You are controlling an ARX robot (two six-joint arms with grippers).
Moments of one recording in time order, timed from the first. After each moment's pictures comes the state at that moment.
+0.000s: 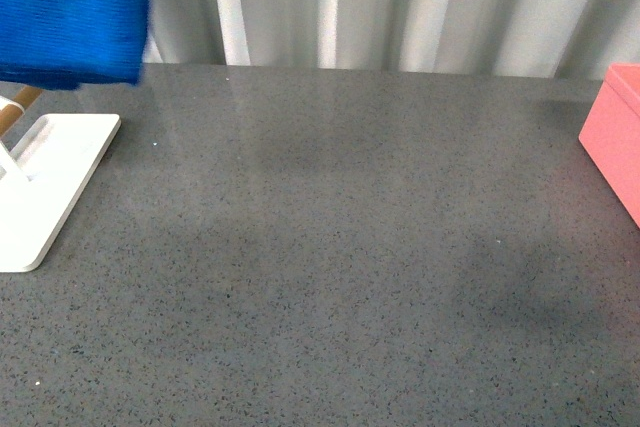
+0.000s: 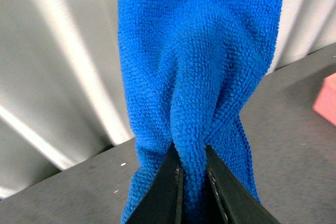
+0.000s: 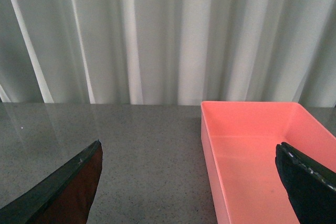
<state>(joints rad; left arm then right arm) -0.18 1.54 1.28 0.04 0.25 0.20 0.00 0.00 0.02 0.00 0.00 -0.01</state>
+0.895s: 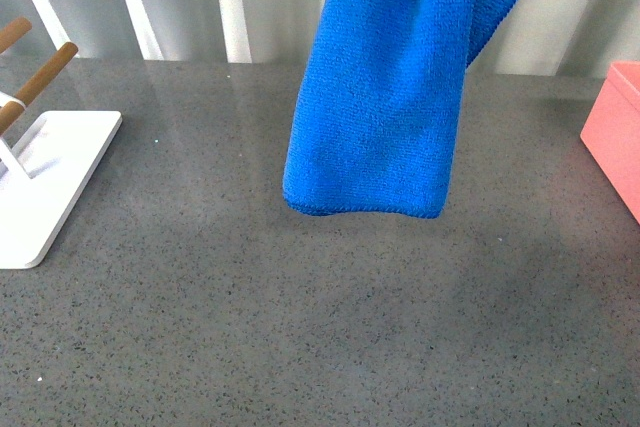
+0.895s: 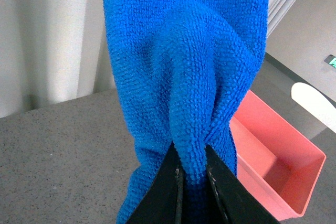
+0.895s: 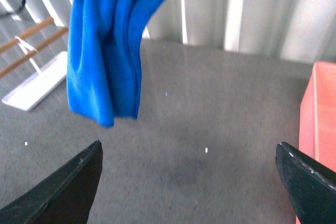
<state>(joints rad) -0.47 1.75 1.13 0.50 0.33 -0.25 -0.26 0.60 0.29 -0.01 -0.71 -0.12</state>
